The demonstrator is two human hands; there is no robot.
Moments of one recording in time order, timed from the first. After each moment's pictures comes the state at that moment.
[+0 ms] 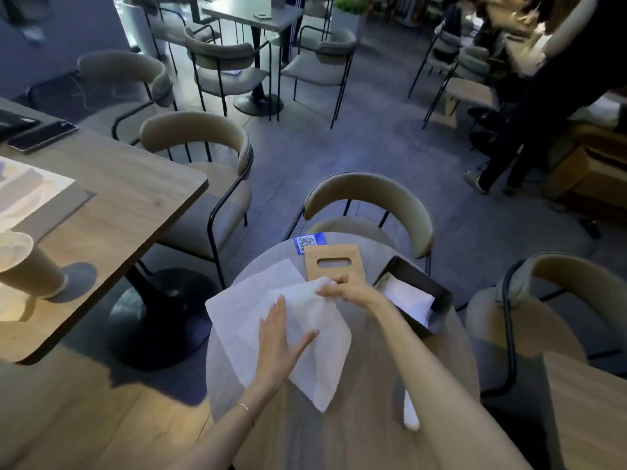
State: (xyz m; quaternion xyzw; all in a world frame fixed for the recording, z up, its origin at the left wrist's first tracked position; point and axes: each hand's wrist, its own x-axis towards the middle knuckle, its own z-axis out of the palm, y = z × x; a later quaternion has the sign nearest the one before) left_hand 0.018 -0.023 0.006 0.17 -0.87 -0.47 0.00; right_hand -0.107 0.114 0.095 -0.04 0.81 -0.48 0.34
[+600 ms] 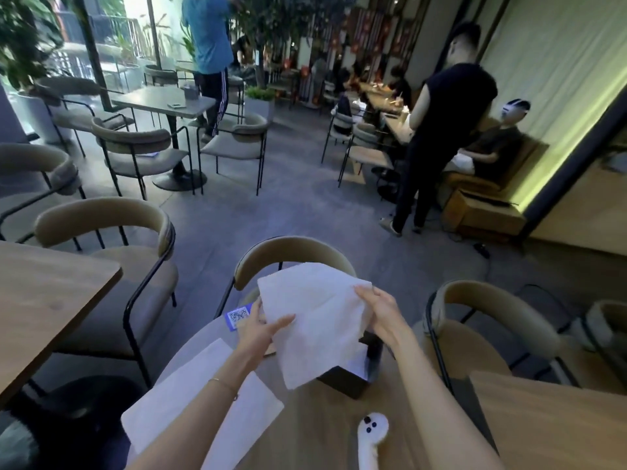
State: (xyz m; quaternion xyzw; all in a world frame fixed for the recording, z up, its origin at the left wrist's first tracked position) left_hand -0.128 0.017 0.097 0.14 -0.63 -0.75 -0.14; right_hand -0.138 0.250 0.158 0.20 0.64 -0.74 0.05
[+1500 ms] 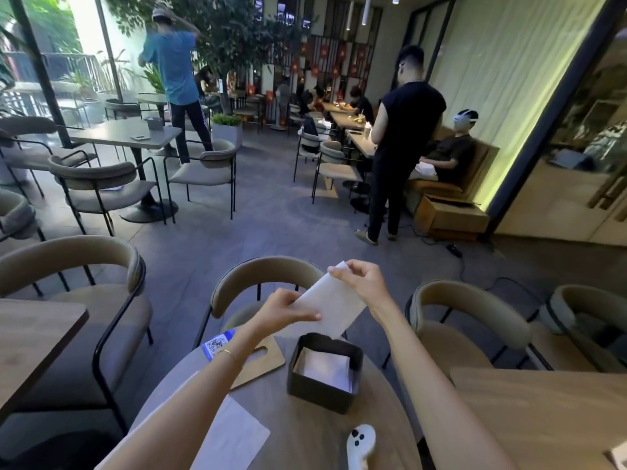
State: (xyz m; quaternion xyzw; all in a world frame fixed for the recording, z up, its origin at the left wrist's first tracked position) left_hand -0.171 0.068 0.173 -0.23 -0.83 -0.49 -0.11; right_hand -0.143 0.254 0.236 0.03 0.79 -0.60 -0.11
